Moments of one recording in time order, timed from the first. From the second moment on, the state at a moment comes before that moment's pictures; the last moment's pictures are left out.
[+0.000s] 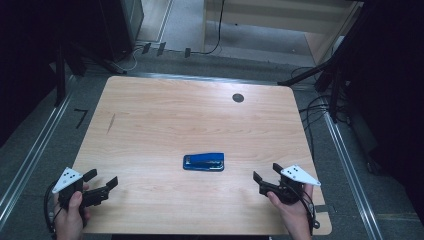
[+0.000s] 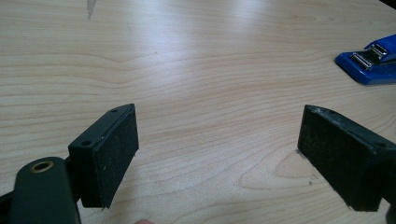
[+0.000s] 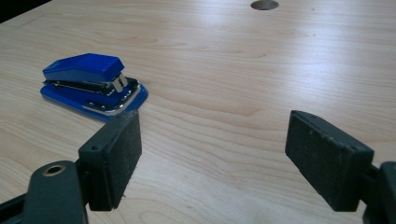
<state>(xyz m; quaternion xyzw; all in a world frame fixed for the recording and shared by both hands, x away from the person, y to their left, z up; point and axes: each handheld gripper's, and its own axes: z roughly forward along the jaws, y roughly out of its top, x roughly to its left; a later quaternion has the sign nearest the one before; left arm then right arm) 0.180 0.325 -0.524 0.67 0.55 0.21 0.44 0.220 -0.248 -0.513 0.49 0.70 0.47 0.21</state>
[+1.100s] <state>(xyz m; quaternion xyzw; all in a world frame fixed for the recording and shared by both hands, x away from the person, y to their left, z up) 0.181 0.325 -0.524 0.68 0.55 0.21 0.44 0.198 -0.326 -0.527 0.54 0.66 0.46 0.24</state>
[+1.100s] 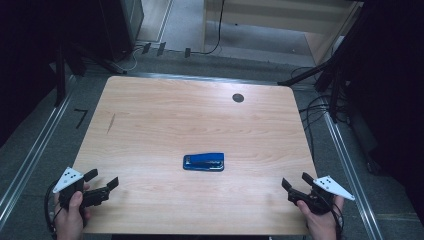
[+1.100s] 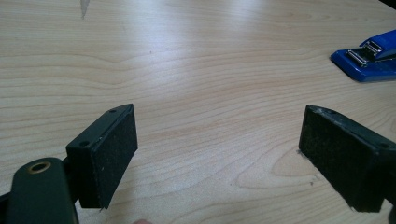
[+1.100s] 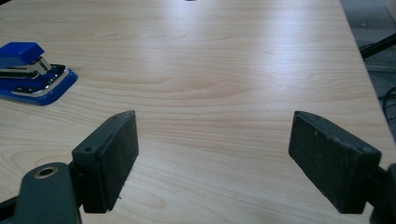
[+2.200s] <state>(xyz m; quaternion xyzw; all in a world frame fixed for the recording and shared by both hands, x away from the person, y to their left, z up) 0.182 0.324 -0.525 0.69 0.54 0.20 0.44 0.184 -0.359 -0.539 0.57 0.64 0.46 0.26</state>
